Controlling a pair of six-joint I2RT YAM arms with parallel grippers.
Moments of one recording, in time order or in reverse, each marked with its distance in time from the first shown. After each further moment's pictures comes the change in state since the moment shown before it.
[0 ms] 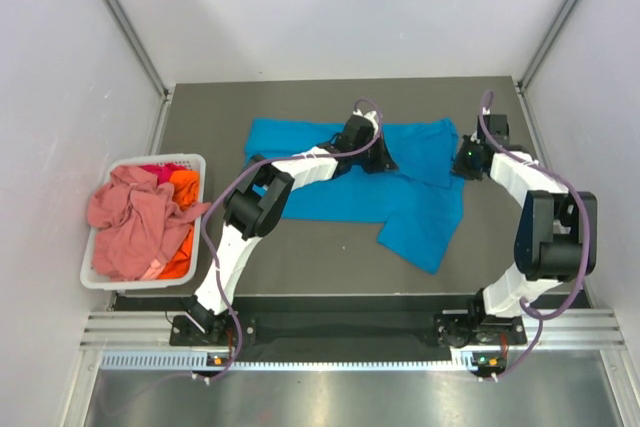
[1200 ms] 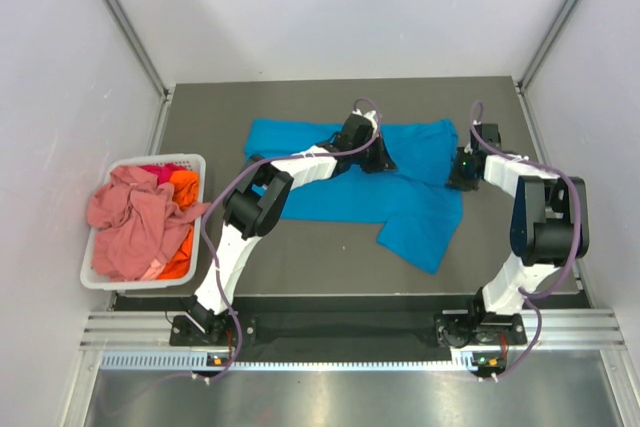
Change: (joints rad) left arm 0.008 0.000 0.006 -0.018 0.015 0.007; right arm 0.000 0.098 -0.044 0.050 -0.002 -0.030
